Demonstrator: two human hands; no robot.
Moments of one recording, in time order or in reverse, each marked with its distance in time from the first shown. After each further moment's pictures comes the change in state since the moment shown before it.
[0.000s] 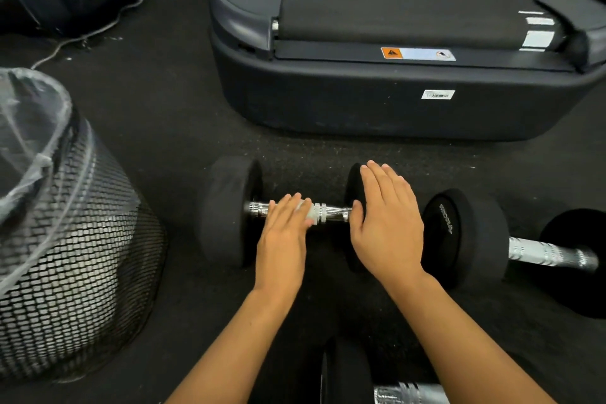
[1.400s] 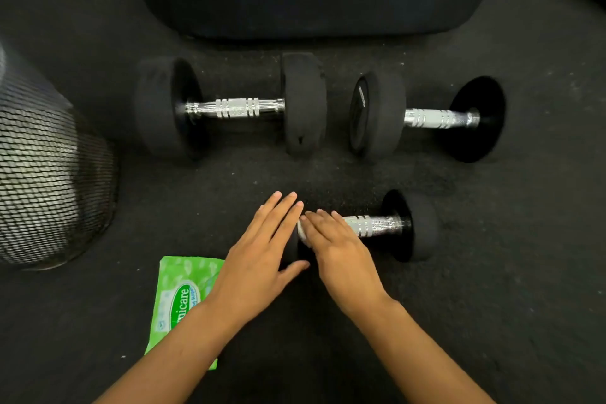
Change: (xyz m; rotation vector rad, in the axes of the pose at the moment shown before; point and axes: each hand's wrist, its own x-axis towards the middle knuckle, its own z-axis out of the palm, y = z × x) left_hand -0.163 0.073 -0.060 0.055 -0.527 0.292; right_hand -0.210 0.007 -0.053 0.129 -0.379 -0.091
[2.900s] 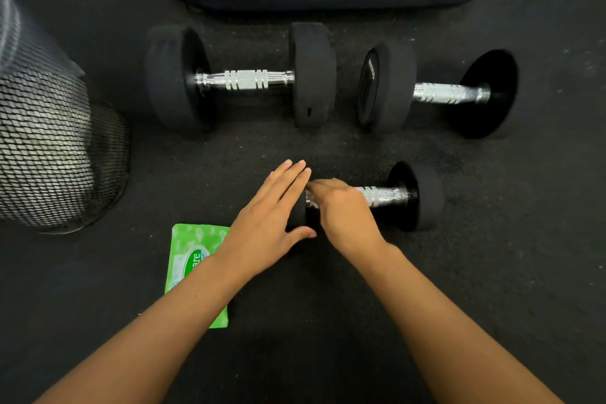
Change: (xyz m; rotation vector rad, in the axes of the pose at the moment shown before) left_hand 0.003 -0.003 -0.004 -0.043 -0.015 -0.006; right_hand 0.025 -0.003 -0.014 0.182 -0.078 0.055
